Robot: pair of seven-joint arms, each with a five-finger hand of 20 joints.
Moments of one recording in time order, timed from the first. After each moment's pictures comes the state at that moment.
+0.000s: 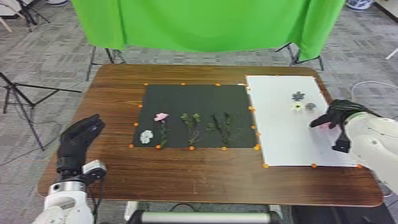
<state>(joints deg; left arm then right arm) 119.6 -58.1 -89.7 -105.7 46.7 17.9 26.3 -80.3 -29.5 64.6 -96.3 -109.2 -13.3 38.7</state>
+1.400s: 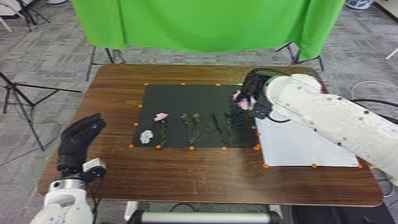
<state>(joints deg) 118.8 -57.3 -89.5 -105.5 46.4 17.6 25.2 -32.4 -50.1 17.6 -80.7 -75.6 -4.2 33.0</state>
